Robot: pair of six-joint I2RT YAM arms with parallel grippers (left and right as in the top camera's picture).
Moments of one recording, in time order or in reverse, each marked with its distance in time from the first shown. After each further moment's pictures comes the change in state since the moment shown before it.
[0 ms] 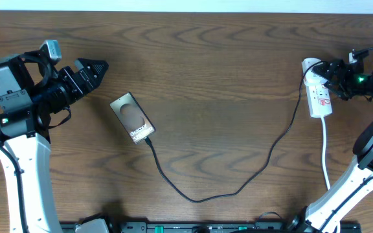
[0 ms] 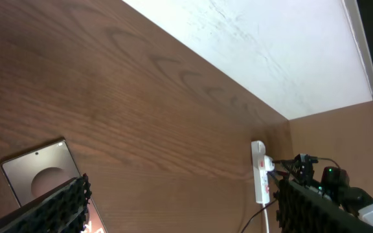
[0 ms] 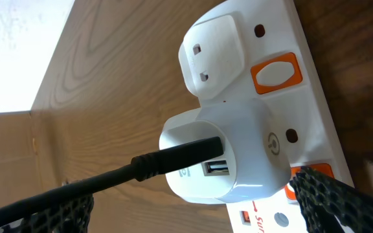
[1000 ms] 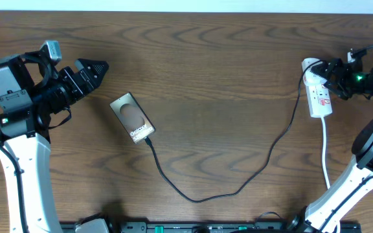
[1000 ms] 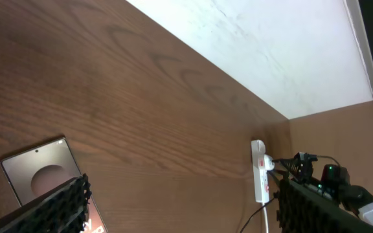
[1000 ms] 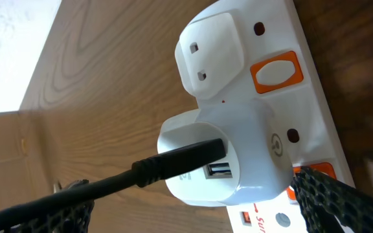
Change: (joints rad) left arm 0.000 0.000 0.000 -0.008 0.000 0.000; right arm 0.020 0.000 0.014 -0.016 0.042 0.010
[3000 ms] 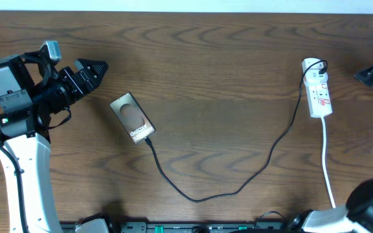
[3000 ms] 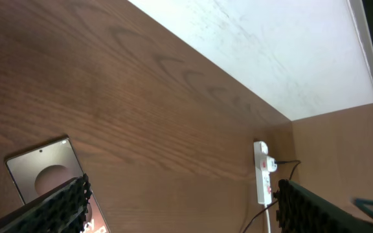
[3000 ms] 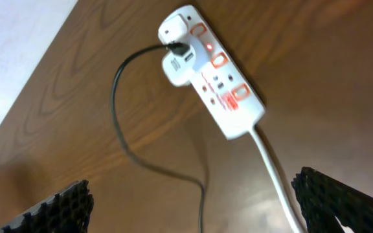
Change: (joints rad) left arm 0.000 0.000 0.000 -0.001 -0.012 0.000; right arm -0.133 -0.566 -0.007 -0.414 0.320 0.100
